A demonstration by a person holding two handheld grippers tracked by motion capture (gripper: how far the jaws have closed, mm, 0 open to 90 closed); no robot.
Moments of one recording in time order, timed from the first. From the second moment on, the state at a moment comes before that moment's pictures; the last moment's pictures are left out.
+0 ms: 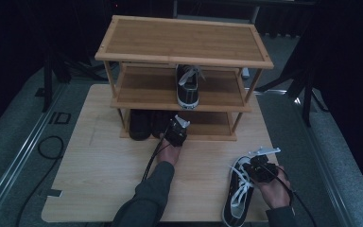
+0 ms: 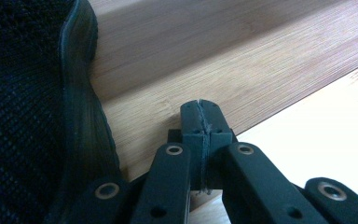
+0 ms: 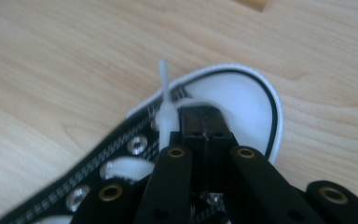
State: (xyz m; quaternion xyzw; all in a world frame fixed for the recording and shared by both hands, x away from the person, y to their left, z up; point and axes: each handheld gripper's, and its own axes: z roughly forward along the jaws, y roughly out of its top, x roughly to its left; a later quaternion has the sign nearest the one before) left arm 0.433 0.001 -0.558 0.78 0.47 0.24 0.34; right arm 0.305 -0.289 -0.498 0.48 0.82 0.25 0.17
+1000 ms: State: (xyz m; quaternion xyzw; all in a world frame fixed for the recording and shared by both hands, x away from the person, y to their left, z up) left arm 0.433 0.002 -0.558 0.78 0.47 0.24 0.35; right arm 0.352 -0.265 -0.477 0.47 0.80 0.32 0.16
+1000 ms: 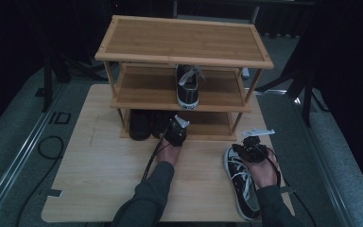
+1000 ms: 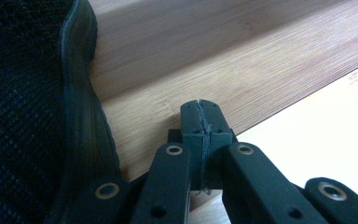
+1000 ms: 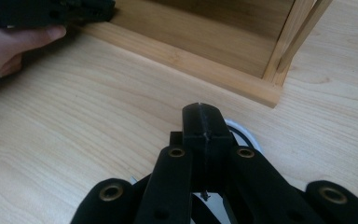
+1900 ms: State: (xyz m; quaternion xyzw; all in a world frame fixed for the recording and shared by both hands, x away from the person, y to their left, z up) left arm 0.432 0.001 -0.558 0.77 0.47 0.24 0.35; right arm 0.254 -0.315 -0.445 0.46 0.83 0.29 0.14
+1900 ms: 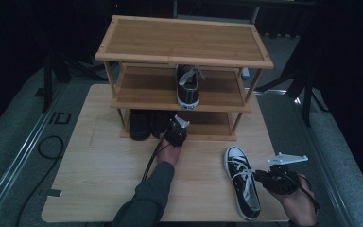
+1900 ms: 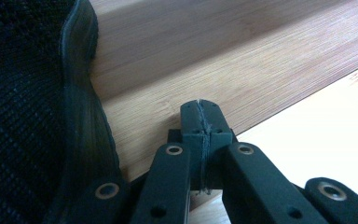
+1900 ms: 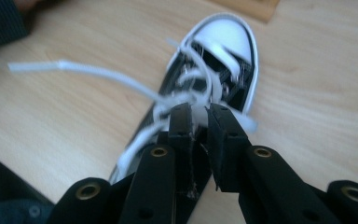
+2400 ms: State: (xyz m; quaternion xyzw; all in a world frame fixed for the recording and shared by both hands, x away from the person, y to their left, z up) left arm 0.432 0.002 -0.558 0.77 0.47 0.24 0.35; right arm 0.249 -0.311 -0.466 0.46 0.84 0.26 0.11
